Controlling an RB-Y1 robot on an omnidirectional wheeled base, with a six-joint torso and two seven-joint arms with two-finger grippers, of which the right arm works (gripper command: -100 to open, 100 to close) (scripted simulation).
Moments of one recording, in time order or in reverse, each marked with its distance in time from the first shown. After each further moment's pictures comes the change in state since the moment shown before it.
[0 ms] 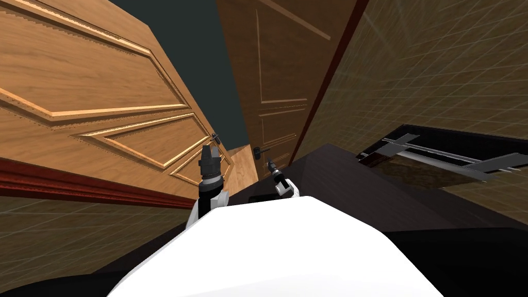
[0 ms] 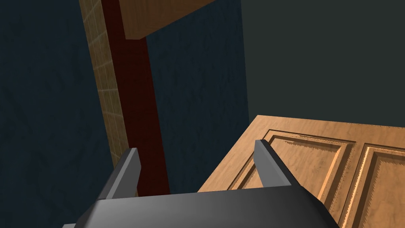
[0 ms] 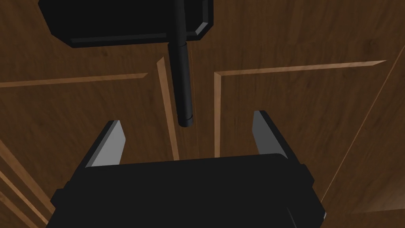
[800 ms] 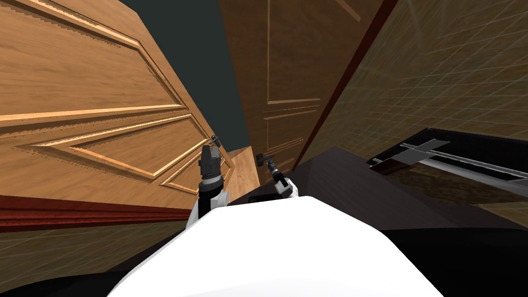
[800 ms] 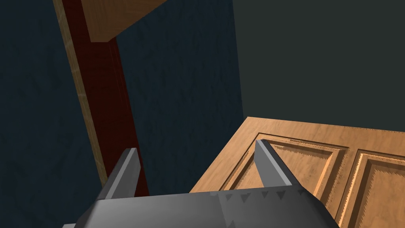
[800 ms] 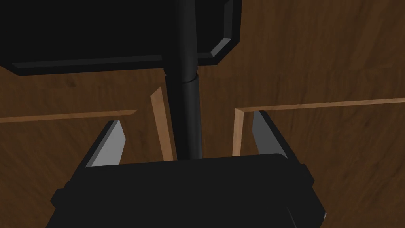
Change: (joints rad) arm -0.038 0.013 -0.014 0.050 -0.002 0.006 0.003
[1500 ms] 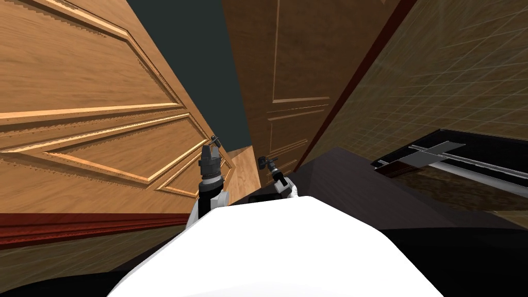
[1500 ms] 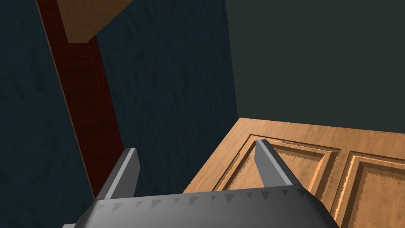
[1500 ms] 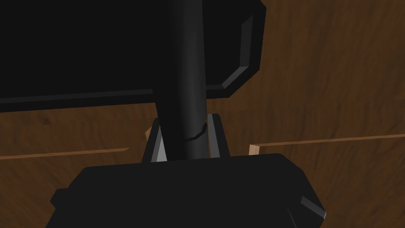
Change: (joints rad) arm -0.015 0.013 -0.008 0.011 -0.001 0.001 0.002
